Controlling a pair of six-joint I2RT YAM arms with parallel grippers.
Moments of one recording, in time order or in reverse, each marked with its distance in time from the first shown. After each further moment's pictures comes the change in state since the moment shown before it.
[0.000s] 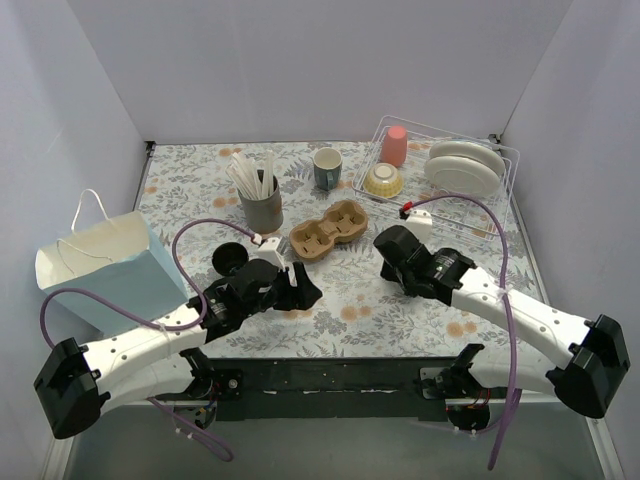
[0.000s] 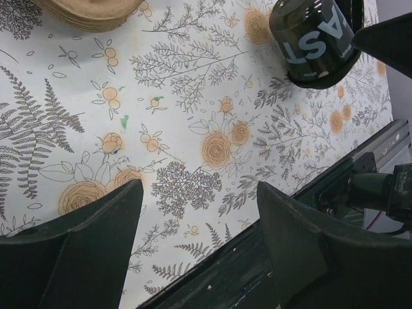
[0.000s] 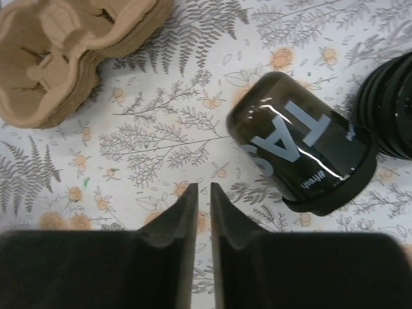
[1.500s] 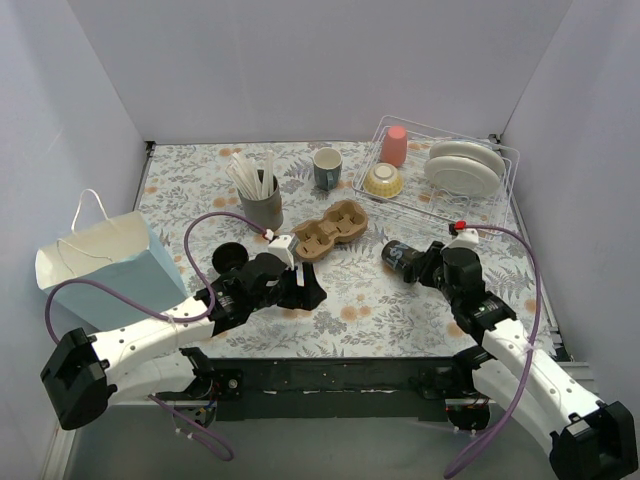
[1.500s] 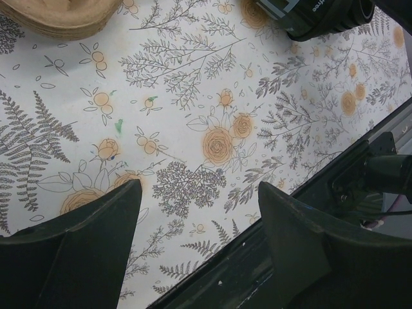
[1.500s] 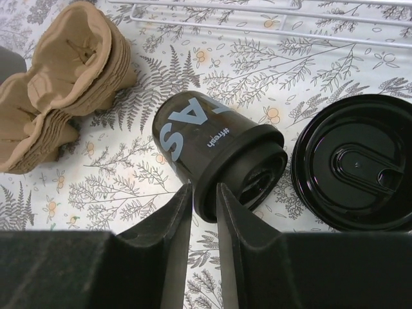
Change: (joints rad) left arm 0.000 0.079 0.065 -0.024 0.048 0.098; right arm -0.420 -0.401 -0.488 0.500 -0.278 -0.322
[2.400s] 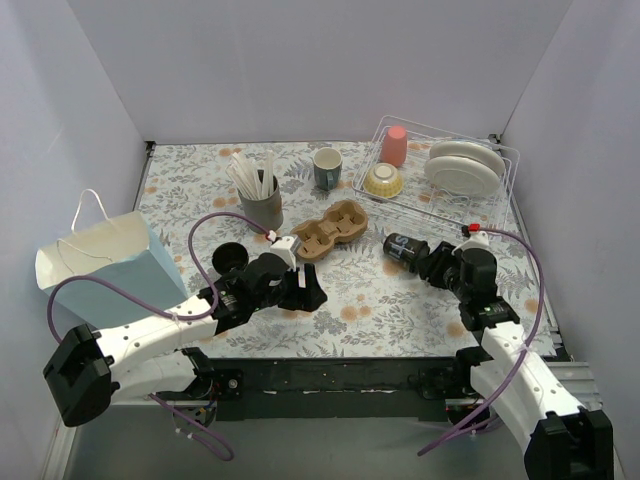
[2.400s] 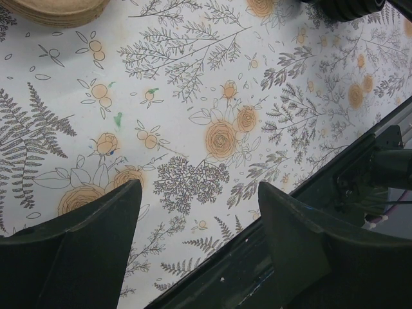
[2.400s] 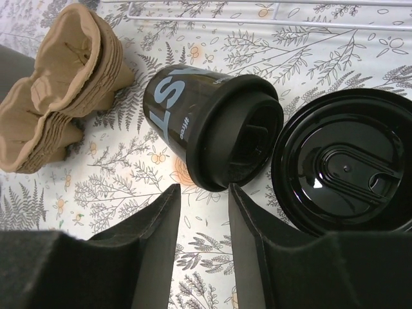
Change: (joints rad) left arm 0.000 0.028 0.000 -0.003 0.018 -0.001; right arm -0.237 -0.008 -0.090 0.098 -0.285 -0.019
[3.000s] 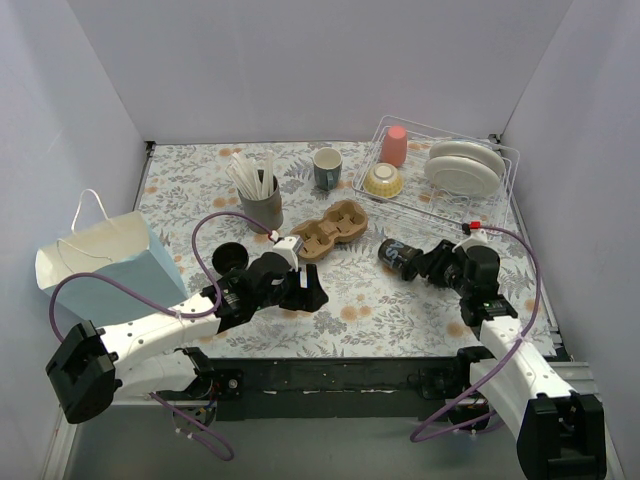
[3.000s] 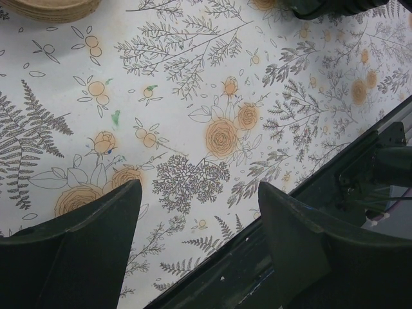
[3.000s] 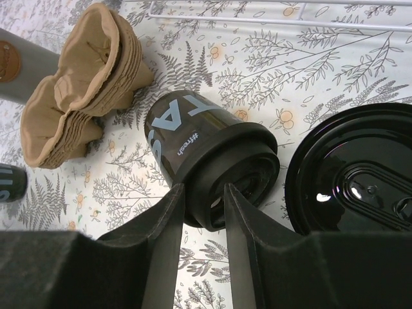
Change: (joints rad) left arm 0.000 0.028 0.008 0.000 0.012 0.000; right arm -0.089 0.092 -0.018 0.134 -0.170 0.013
